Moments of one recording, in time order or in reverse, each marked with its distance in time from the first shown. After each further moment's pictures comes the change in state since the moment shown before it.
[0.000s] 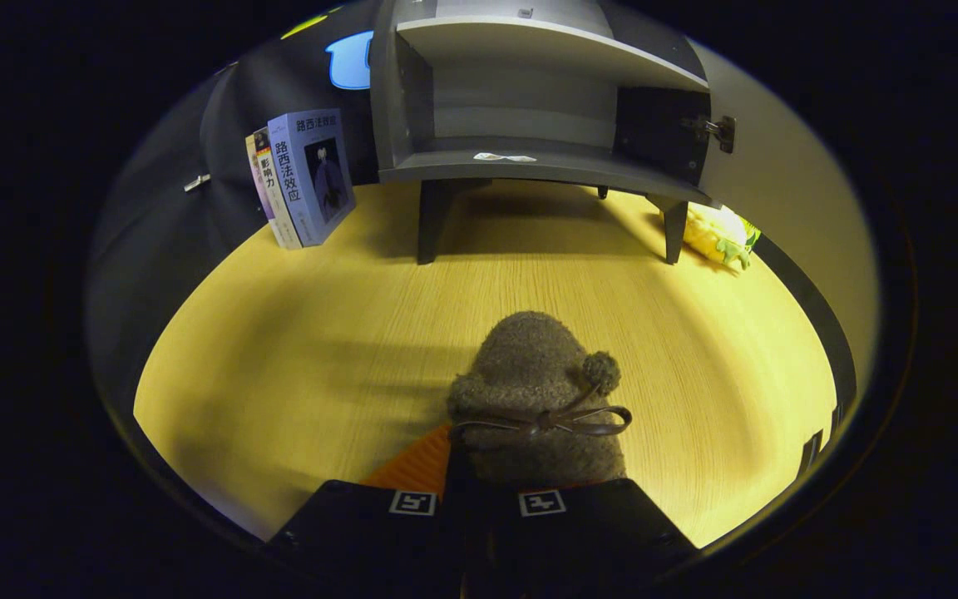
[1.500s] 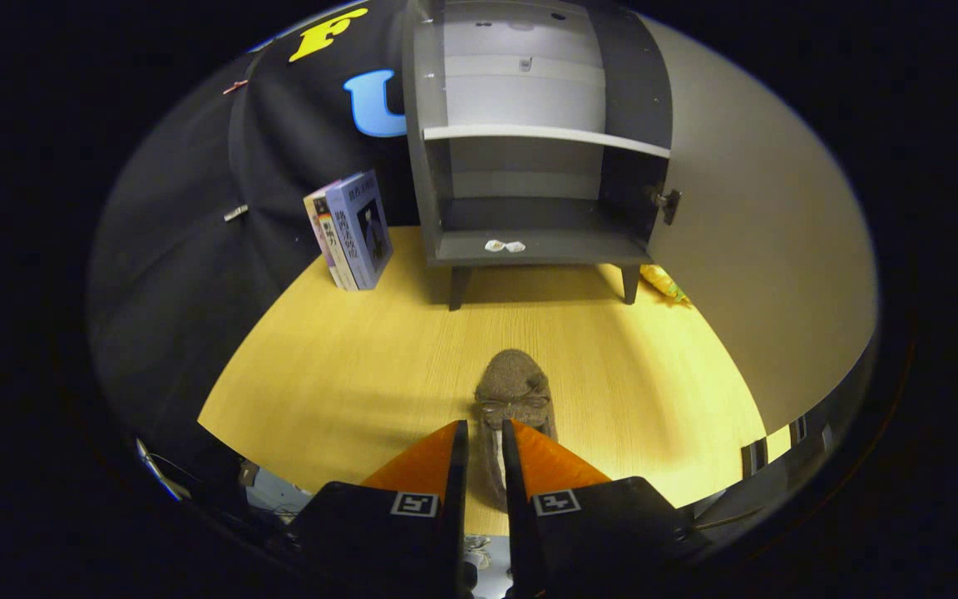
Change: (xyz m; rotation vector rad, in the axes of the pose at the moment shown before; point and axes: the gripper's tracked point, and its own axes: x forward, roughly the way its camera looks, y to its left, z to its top) arm -0.159 0.004 0.049 -0.019 -0.004 0.046
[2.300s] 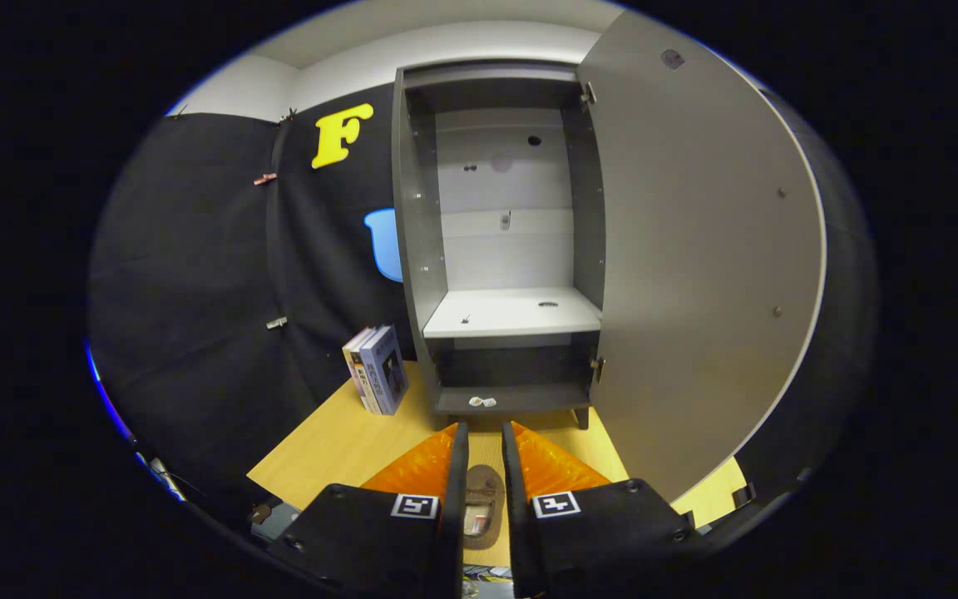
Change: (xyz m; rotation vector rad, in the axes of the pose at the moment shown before) arm -0.168 -0.054 0.157 0.025 -0.394 0.065
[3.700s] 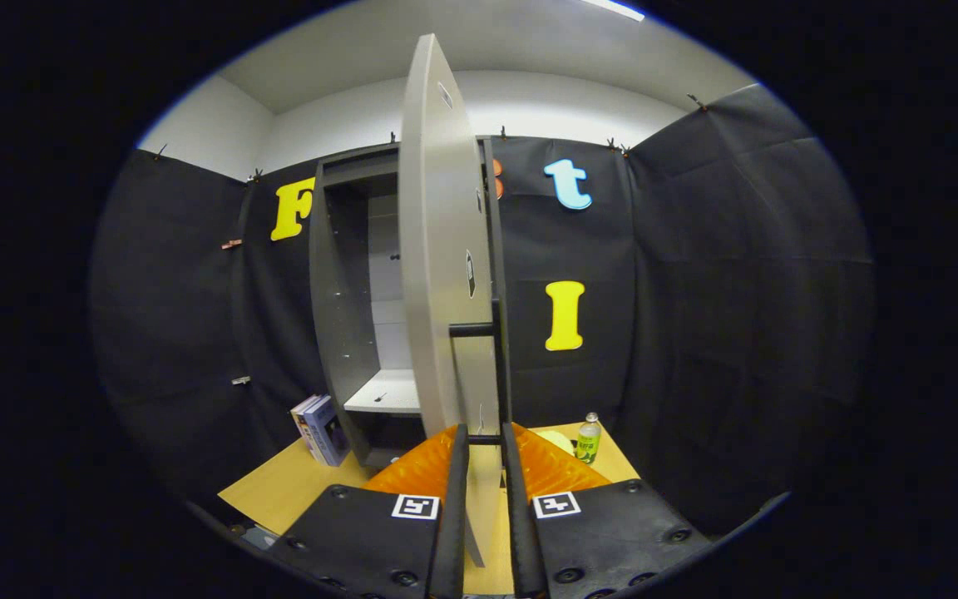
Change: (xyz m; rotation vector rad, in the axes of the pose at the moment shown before) arm -0.104 -0.174 0.129 0.016 -0.304 -0.106
